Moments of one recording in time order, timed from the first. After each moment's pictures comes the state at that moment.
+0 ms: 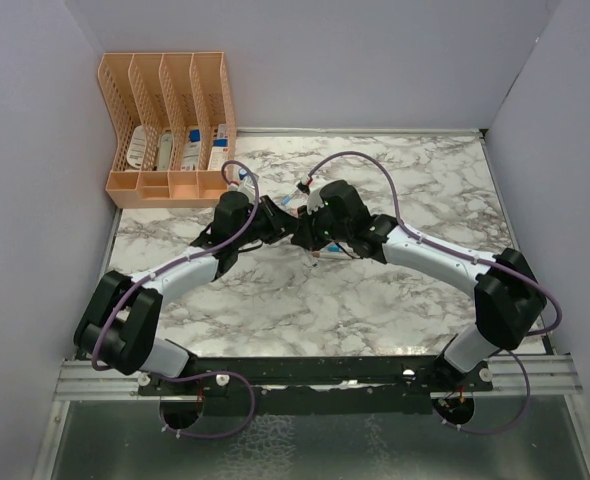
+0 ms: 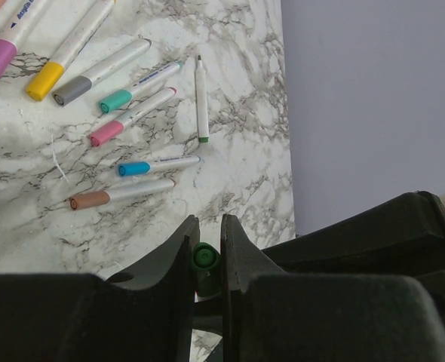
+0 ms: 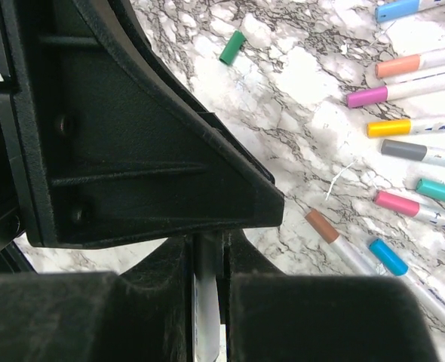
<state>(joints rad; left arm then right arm) -0.48 1.42 0.72 0.36 0.37 -1.05 0.79 1.60 1.14 -0.13 -0.15 0.24</state>
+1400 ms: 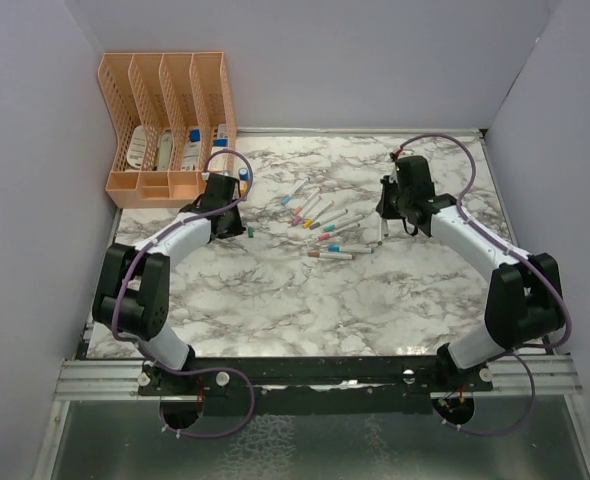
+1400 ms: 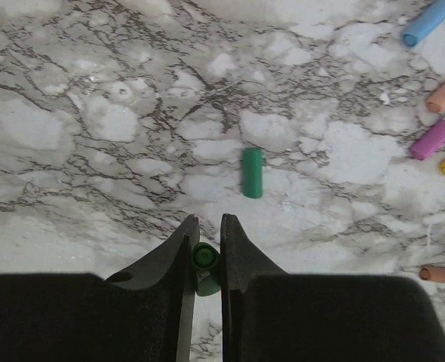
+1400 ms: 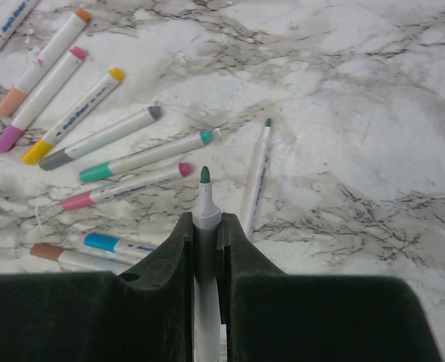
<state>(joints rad) -0.28 1.59 0.99 -0.30 -0.07 -0.48 0.34 1.53 1.09 -0.28 0.09 0.22</state>
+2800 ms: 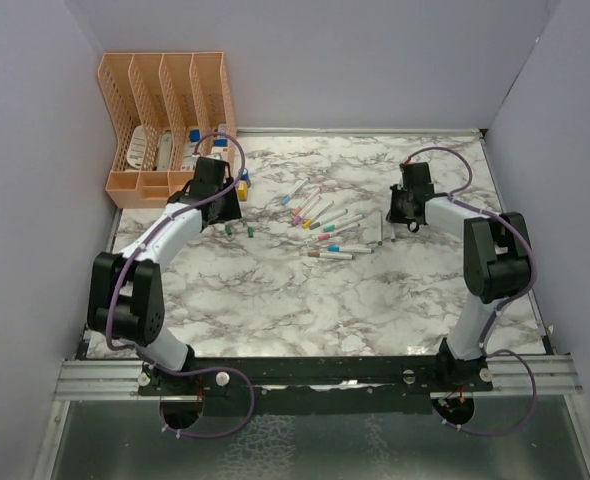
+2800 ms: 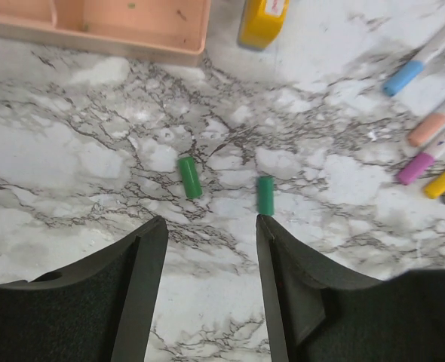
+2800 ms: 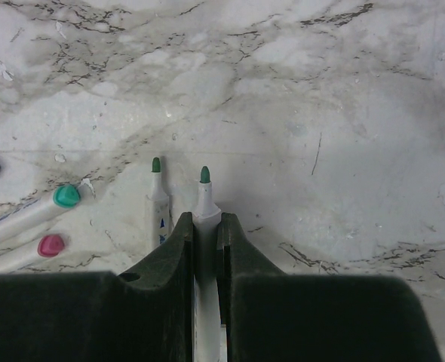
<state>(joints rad) -0.23 1.62 1.11 -0.42 -0.12 -0.40 0.16 1.84 1.11 -0.15 0.04 0.22</state>
